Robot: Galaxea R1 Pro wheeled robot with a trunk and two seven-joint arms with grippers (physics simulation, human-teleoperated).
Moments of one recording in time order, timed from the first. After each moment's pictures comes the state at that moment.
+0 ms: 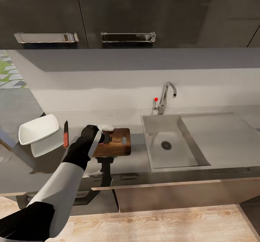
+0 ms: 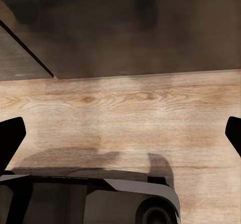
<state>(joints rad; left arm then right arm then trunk) -0.97 -0.13 -0.09 -0.93 0.07 1.01 0.18 0.18 0.11 -0.24 -0.74 0.16 -0.53 0.21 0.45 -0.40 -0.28</state>
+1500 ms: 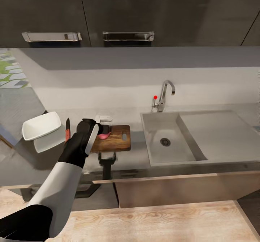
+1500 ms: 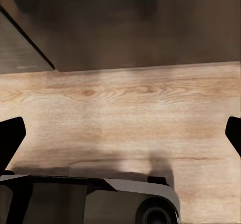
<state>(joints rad) -0.97 -0.13 -0.09 -1.09 0.07 1.01 0.18 0.18 0.11 -0.24 -0.74 0.16 -0.53 0.21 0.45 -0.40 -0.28</state>
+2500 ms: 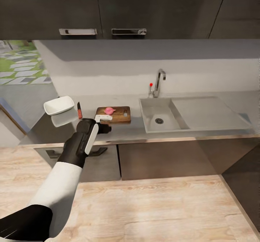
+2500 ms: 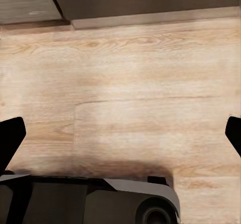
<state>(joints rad) -0.97 -0.13 -0.09 -1.11 0.07 1.01 0.18 0.18 0.11 -0.24 -0.74 0.16 -0.53 0.21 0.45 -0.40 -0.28</state>
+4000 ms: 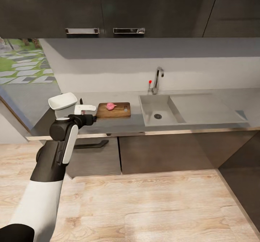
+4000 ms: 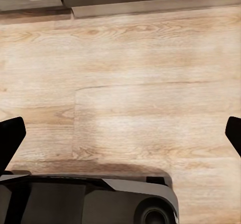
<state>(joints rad) -0.84 -0.01 -0.09 -1.55 0.08 1.01 0.18 0.18 0.10 -0.24 -0.74 0.16 -0.53 0.21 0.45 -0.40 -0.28</state>
